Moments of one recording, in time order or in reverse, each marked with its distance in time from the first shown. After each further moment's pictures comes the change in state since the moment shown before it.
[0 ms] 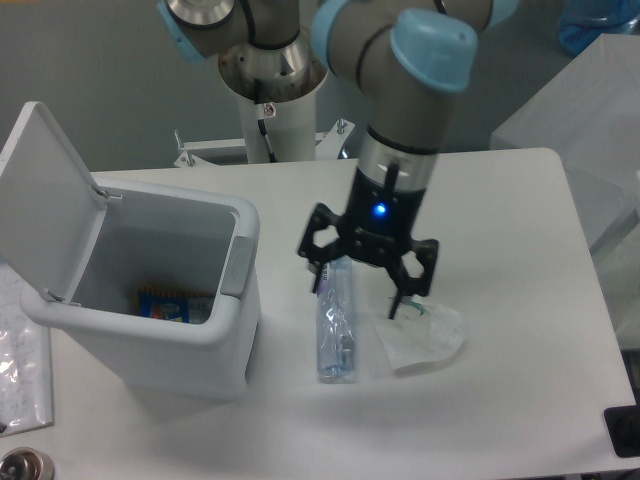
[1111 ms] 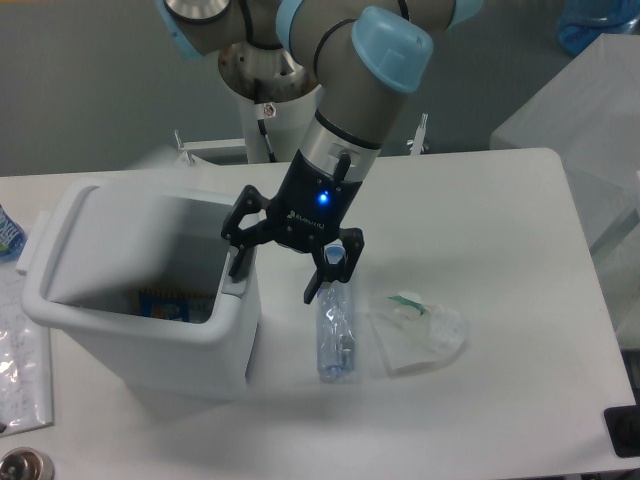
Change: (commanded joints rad) arm -0.071 0.144 -0.103 -0.035 -0.304 -0.388
